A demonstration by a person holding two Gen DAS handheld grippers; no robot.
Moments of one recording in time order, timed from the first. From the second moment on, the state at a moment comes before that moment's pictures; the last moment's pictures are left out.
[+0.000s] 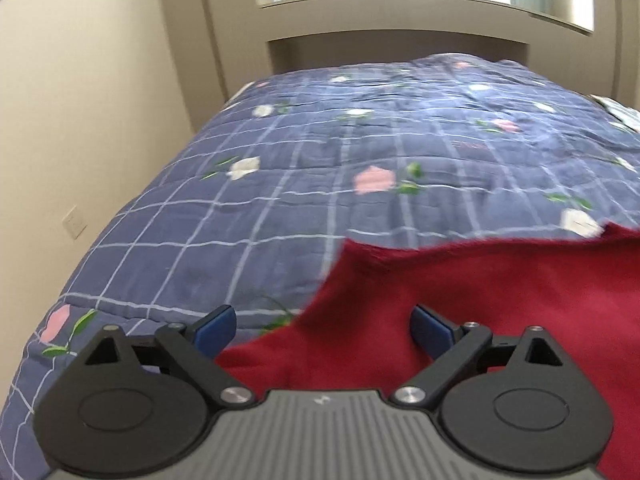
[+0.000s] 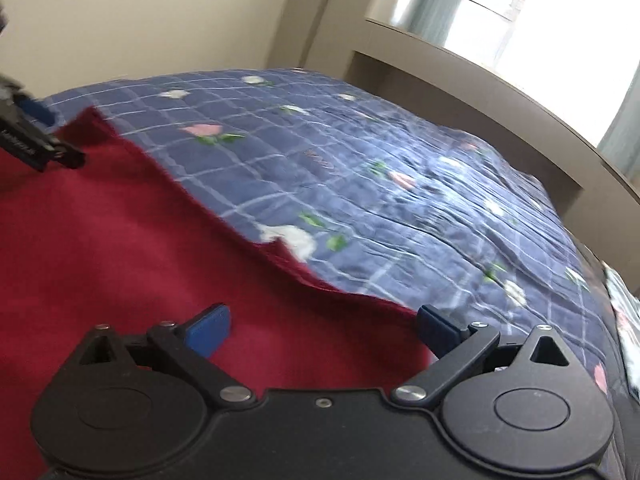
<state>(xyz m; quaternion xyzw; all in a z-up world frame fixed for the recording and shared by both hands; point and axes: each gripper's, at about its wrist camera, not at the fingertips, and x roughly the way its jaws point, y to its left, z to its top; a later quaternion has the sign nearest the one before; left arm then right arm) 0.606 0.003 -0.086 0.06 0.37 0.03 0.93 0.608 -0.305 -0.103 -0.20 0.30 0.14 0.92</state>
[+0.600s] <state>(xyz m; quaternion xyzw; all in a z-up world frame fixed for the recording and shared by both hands) 0.581 0.025 -0.059 -0.02 0.33 0.04 0.94 0.583 -0.358 -0.071 -0.12 0.28 0.05 0.95</state>
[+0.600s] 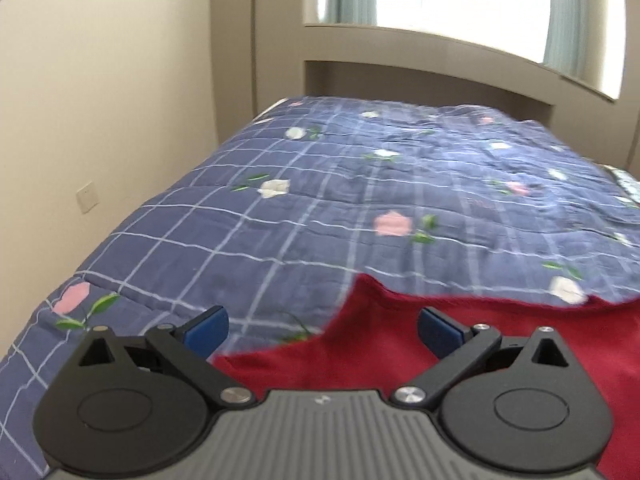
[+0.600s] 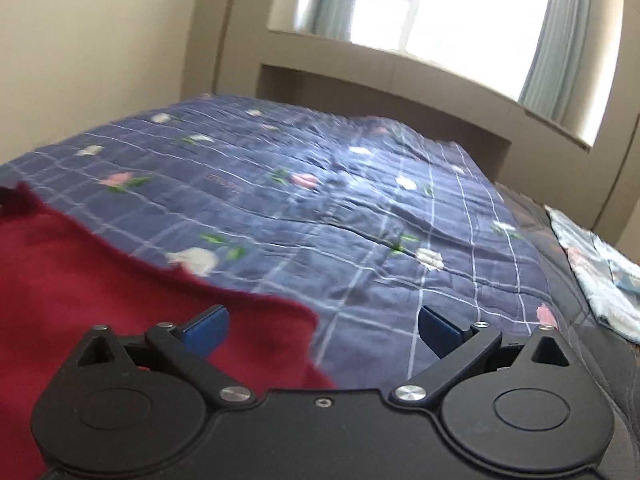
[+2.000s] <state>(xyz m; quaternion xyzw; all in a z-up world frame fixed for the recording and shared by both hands) 0.337 0.039 -0.060 -0.08 0.42 0.08 0.90 0.276 -0.265 -0.062 -0.03 0.31 0.02 0.95</state>
